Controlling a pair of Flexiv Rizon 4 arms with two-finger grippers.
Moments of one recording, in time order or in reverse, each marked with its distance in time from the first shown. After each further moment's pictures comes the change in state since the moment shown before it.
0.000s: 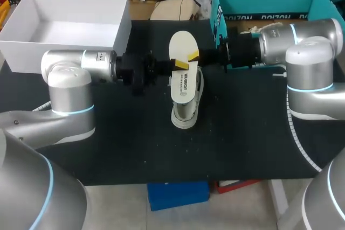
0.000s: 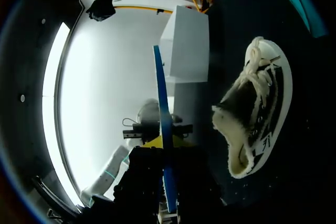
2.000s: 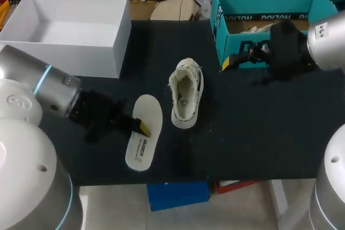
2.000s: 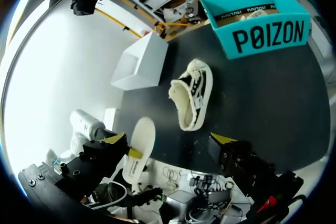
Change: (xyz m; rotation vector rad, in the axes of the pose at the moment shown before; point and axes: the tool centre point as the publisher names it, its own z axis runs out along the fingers) left arm 0.032 -0.187 -0.099 0.135 0.562 -0.258; right arm 0.050 -0.119 -0.118 -0.242 -0.603 -0.154
